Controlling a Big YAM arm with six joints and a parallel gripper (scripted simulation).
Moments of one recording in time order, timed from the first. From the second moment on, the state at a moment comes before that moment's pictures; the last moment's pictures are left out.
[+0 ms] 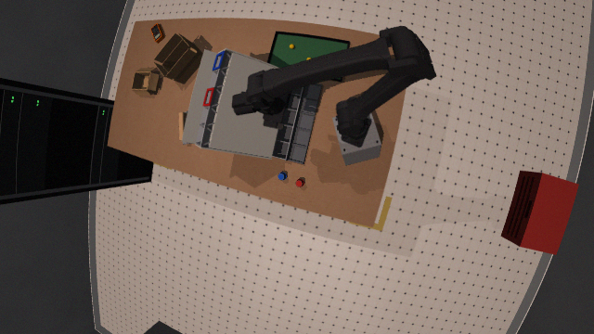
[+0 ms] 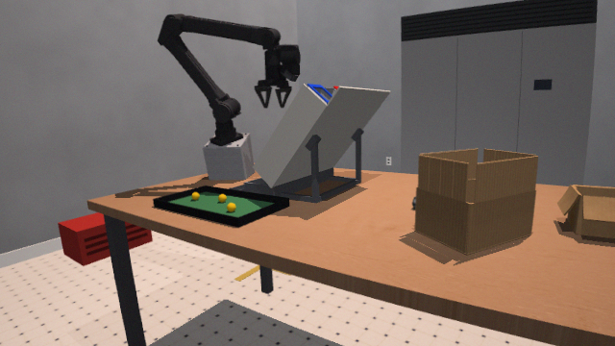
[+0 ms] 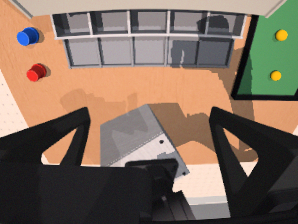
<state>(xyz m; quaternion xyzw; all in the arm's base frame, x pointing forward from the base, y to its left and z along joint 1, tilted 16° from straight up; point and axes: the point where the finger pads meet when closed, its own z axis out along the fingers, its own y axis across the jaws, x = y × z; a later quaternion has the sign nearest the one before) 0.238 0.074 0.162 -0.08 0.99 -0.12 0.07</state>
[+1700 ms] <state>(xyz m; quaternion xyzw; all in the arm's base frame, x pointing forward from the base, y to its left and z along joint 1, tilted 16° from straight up) 0.372 0.142 0.342 -0.11 0.89 -0.08 0.43</state>
